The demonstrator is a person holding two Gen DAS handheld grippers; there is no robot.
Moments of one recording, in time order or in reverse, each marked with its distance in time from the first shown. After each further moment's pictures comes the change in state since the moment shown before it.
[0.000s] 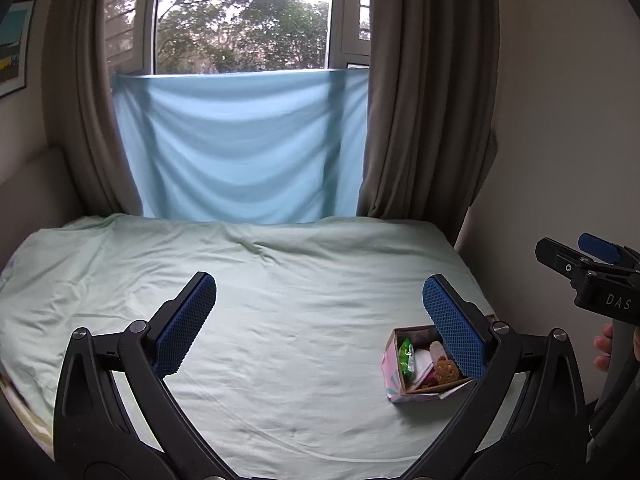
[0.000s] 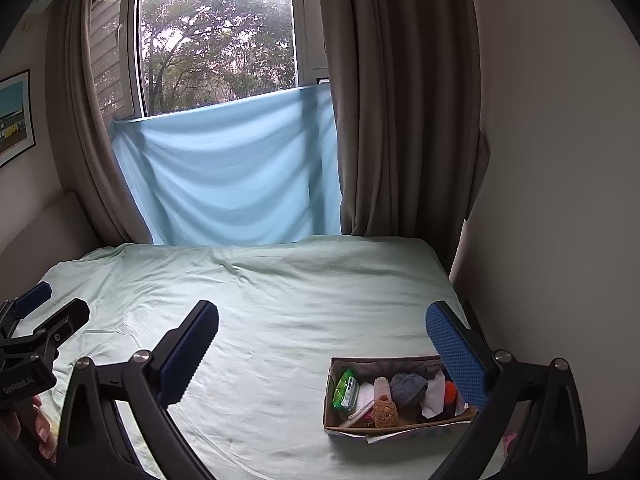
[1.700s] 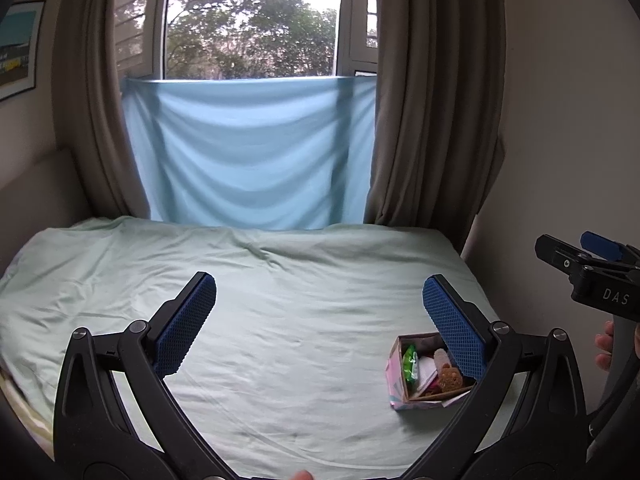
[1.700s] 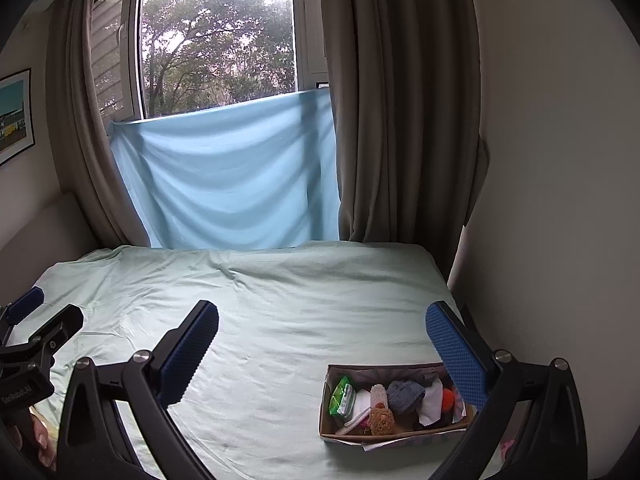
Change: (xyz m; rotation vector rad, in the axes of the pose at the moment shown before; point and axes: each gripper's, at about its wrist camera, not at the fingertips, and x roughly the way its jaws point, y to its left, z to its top) left arm -0.005 -0.002 -0.002 -0.013 -0.035 0.033; right arm 0.003 0.000 0.001 -0.011 -0.025 -0.008
